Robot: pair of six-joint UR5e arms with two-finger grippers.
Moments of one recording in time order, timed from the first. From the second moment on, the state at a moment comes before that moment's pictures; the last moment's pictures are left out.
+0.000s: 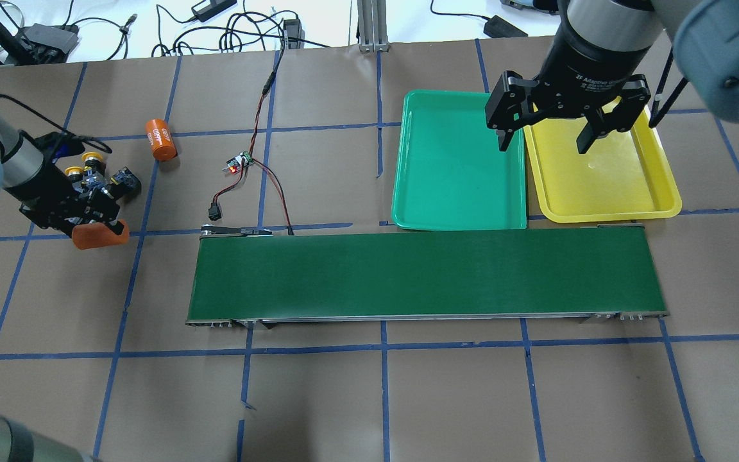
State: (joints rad) left arm -1.20 -1.78 -1.80 -1.35 1.49 0.42; right arm 1.63 -1.59 1.53 -1.52 -1.52 0.12
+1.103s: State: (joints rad) left arm -1.47 -1.69 -1.91 -1.26 1.46 0.21; right arm 1.63 -1.59 1.53 -1.52 -1.52 0.12
